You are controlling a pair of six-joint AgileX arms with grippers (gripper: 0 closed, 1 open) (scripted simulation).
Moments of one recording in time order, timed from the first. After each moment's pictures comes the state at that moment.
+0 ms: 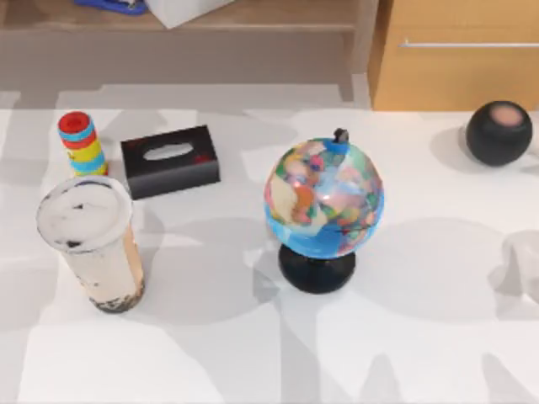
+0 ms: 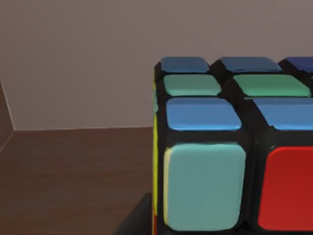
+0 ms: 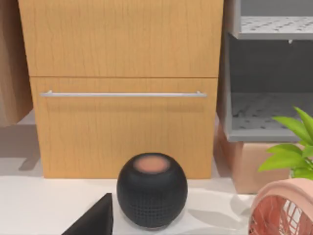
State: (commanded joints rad) left arm 0.14 1.92 1.26 0.56 0.16 0.07; right arm 0.00 0.00 0.00 0.00 0.00 0.00
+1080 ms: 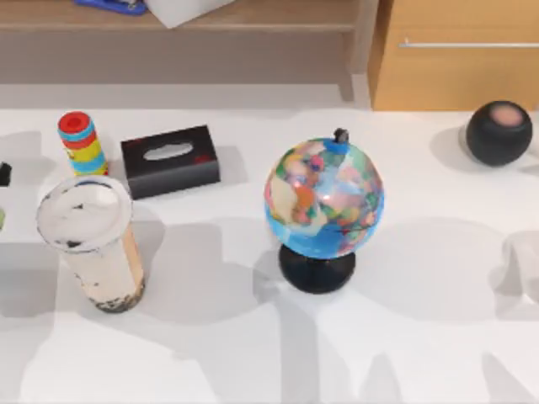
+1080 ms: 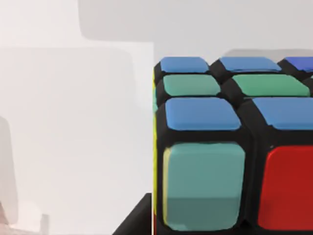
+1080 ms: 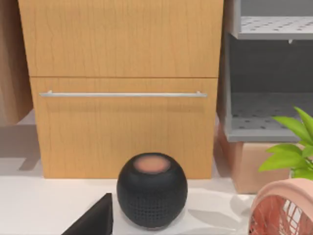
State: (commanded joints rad) left arm 0.17 1.72 1.24 -1.00 0.02 0.18; right arm 0.00 0.00 0.00 0.00 0.00 0.00
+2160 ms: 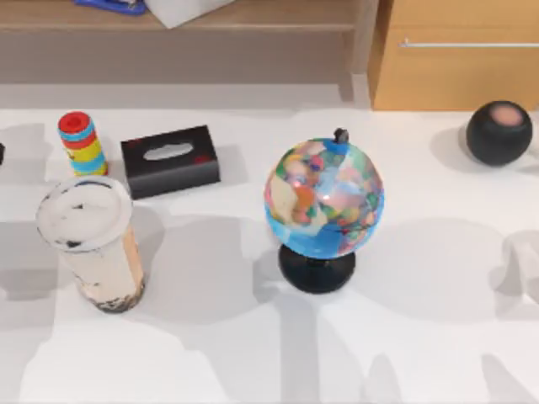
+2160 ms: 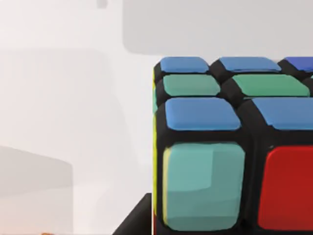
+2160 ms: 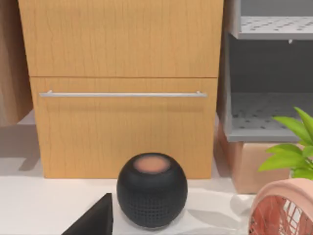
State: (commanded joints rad) left arm 0.16 1.71 1.28 -0.92 -0.06 0.17; right arm 0.00 0.00 0.00 0.00 0.00 0.00
